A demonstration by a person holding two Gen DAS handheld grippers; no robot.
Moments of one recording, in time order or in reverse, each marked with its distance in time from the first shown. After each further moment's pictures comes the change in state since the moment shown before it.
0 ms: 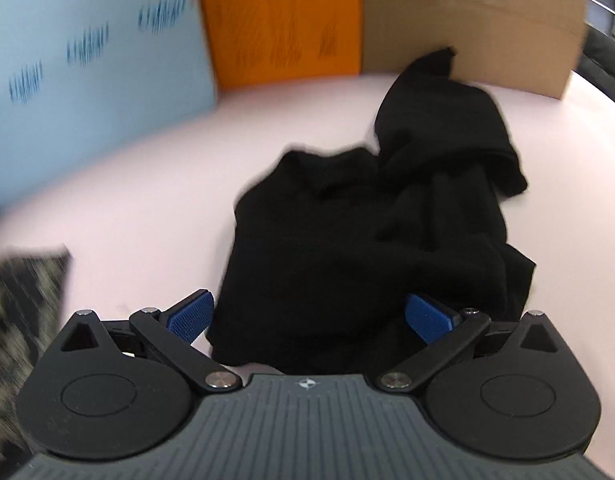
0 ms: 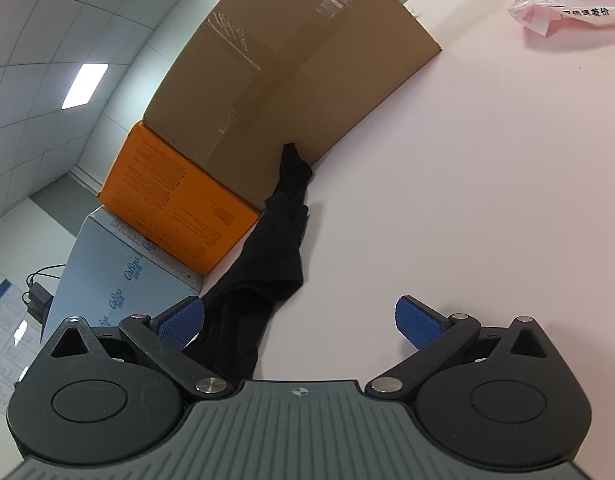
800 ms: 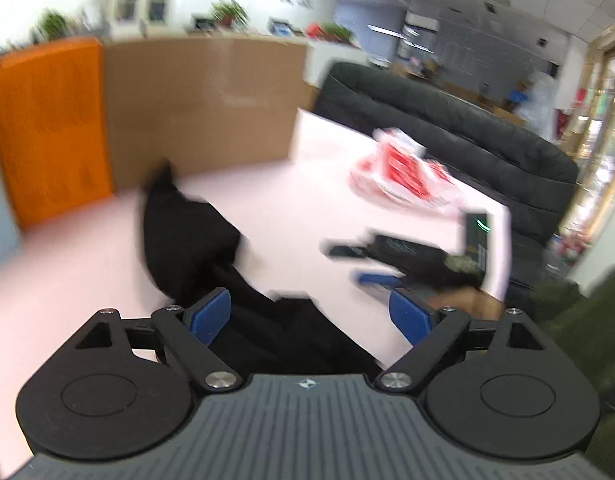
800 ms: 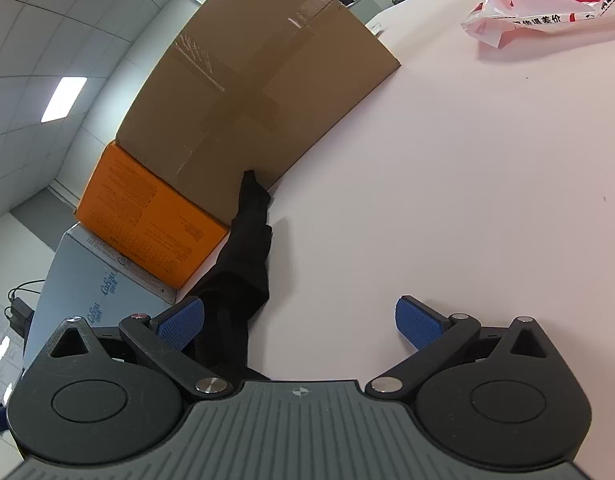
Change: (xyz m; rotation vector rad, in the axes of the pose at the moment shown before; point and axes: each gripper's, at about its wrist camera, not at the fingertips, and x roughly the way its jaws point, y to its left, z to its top) left arm -0.168 -0.060 0.009 0.362 -0.262 -0.508; right arm -0.016 -0.025 0.005 0.024 -0.049 -0.061
